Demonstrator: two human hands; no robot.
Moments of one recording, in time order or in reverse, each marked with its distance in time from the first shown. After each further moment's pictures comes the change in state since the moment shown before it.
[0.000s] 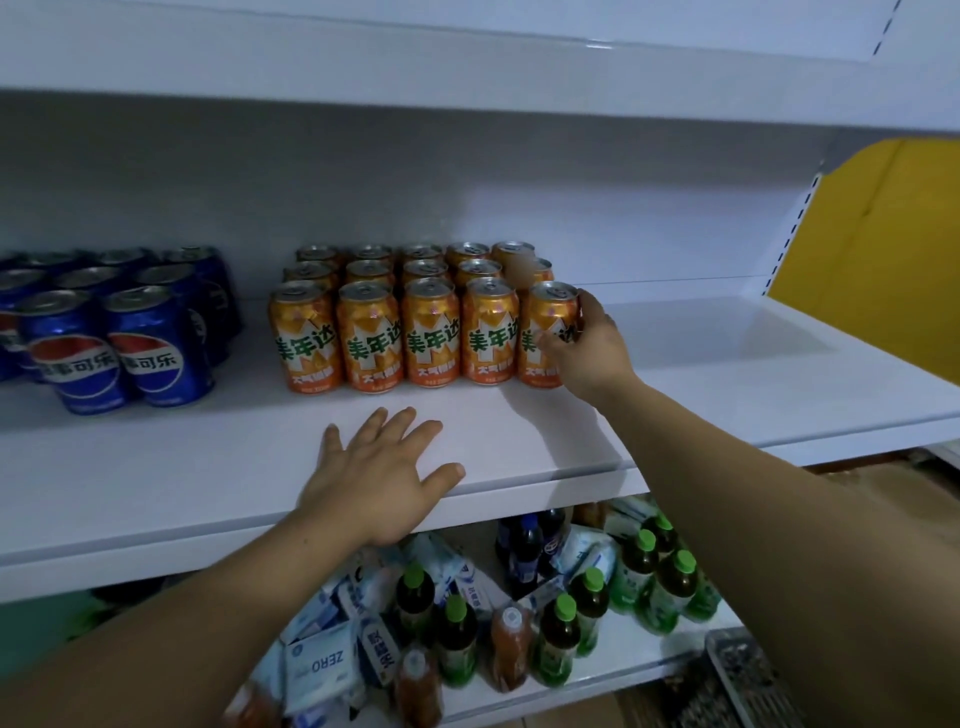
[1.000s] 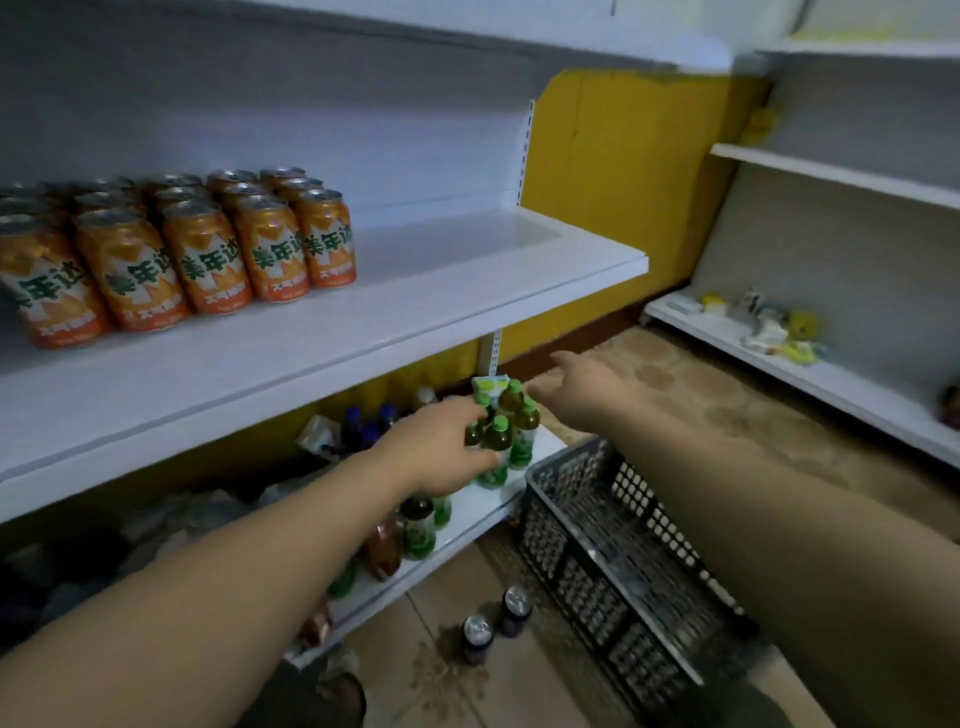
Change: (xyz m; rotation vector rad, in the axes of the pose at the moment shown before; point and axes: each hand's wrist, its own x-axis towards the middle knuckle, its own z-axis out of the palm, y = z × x) left_hand -0.066 0.159 0.042 -0.266 -0.219 0.602; right_hand -0.214 0.067 -0.140 -0.635 -0.101 0.467
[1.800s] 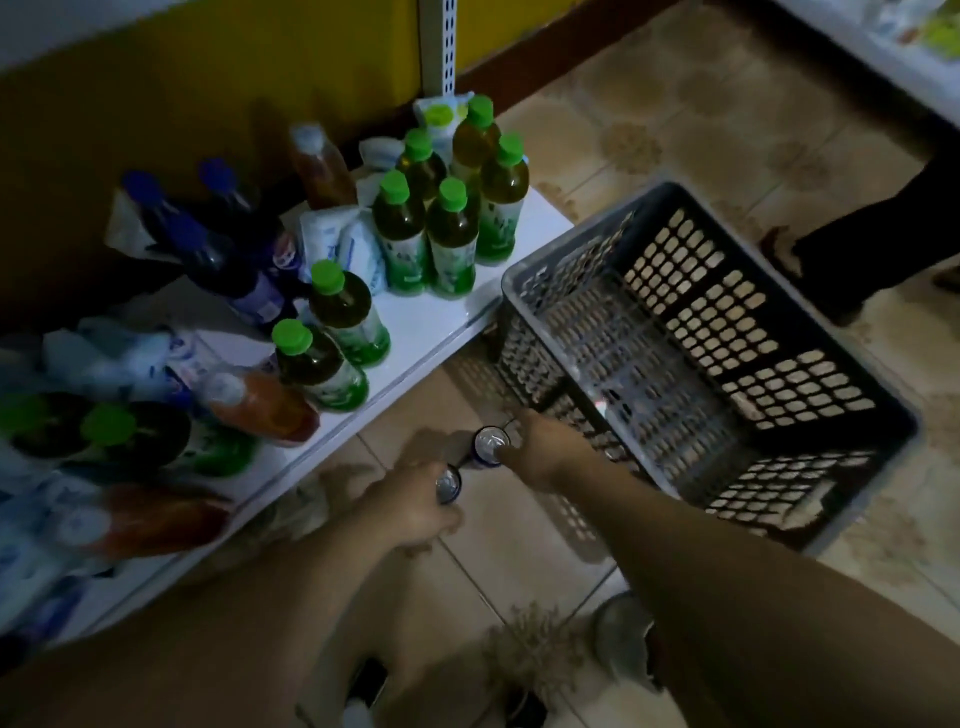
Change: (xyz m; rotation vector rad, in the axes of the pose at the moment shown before) left_hand 0.114 -0.124 0.361 -0.179 -0.653 -0.404; right_hand 0.059 0.193 0.327 0.027 -0.661 0.261
